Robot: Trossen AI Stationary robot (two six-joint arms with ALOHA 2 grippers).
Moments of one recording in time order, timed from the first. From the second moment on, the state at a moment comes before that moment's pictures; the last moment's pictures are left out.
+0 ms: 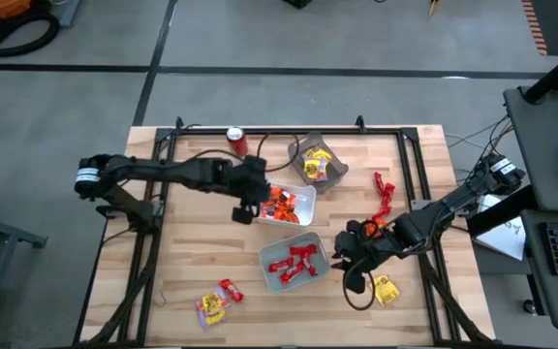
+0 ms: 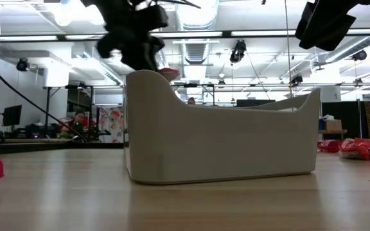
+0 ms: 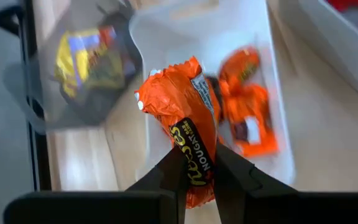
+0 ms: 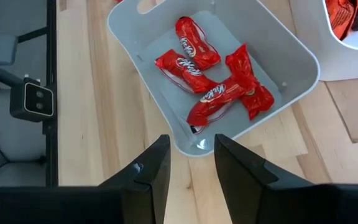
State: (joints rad) left arm 0.08 1.52 1.19 -0.62 -0.14 0.47; right arm 0.51 1.37 0.99 -0.52 0.19 0.71
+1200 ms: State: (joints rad) left arm 0.17 2.01 1.54 -0.92 -0.12 0.52; right arm 0.51 1.37 0.99 -0.52 0.19 0.71
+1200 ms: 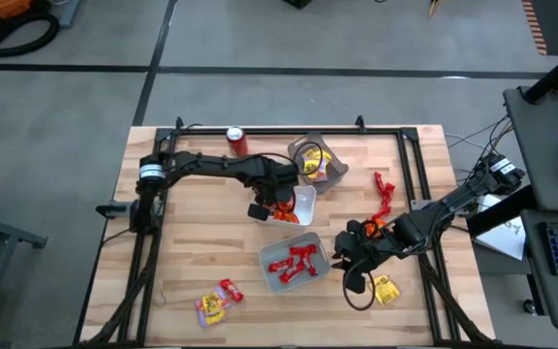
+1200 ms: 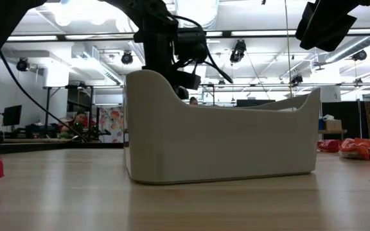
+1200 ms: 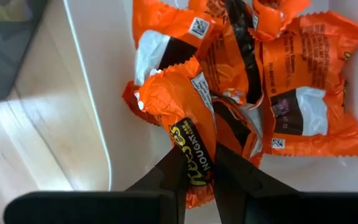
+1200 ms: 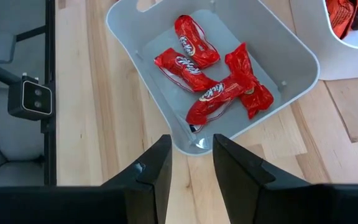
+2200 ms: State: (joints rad) left arm 0.15 1.74 1.50 -1.00 -0.01 0.33; right arm 0.46 1.37 0.99 -0.74 0.19 1.04
